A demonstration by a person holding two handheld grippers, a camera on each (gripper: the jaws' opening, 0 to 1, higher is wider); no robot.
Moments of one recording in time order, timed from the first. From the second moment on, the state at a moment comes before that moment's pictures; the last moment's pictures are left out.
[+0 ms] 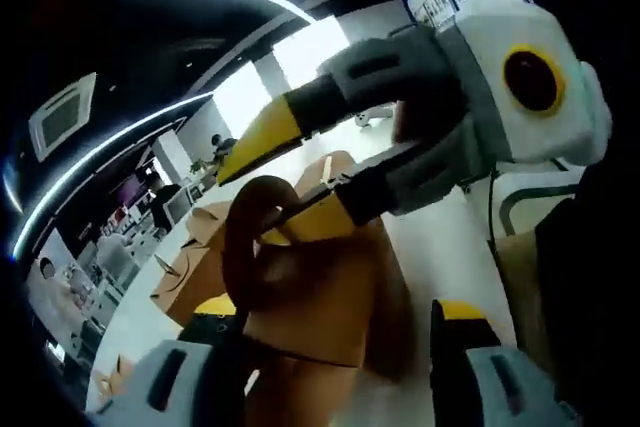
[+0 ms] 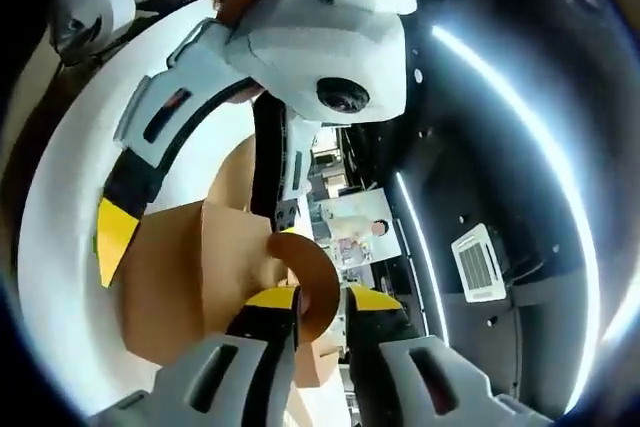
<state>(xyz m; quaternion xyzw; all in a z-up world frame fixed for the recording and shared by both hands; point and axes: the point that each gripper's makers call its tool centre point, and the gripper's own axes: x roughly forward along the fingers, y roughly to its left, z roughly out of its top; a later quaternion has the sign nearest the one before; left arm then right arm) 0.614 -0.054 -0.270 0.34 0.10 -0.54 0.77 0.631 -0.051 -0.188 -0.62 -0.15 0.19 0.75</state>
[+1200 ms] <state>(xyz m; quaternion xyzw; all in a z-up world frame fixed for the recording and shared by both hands) 0.618 -0.055 -0.273 0.37 0.07 -0.50 0.78 0.617 -0.057 -0.193 -0.58 -0.10 0.24 0.78</state>
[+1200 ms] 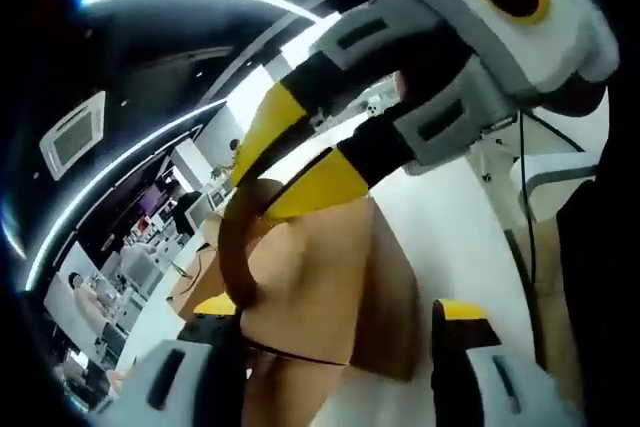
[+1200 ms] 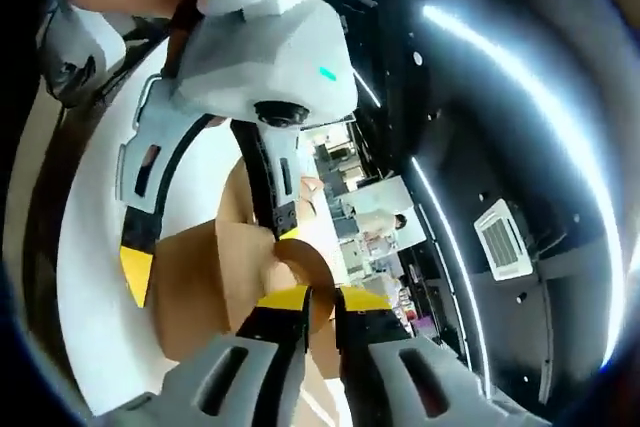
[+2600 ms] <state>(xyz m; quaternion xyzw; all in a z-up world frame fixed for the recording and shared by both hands) 0.624 -0.054 -0.278 0.40 0.06 -0.47 0.78 0.622 -0.040 -0.197 -0.59 -0.03 0.33 0.73</state>
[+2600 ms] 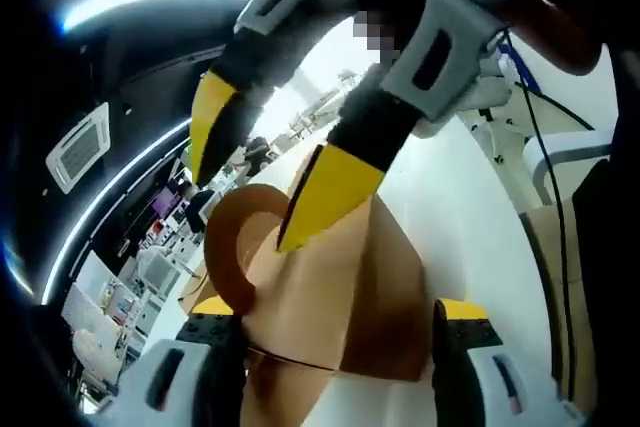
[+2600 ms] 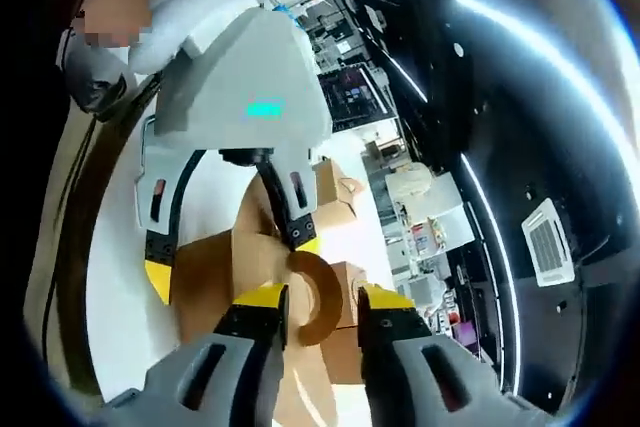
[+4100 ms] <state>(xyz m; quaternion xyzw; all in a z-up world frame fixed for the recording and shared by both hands) 0.635 -0.052 -0.280 0.43 0.07 -0.42 0.80 0.608 -0.052 -0.196 -0.62 -0.03 0.30 0.72</state>
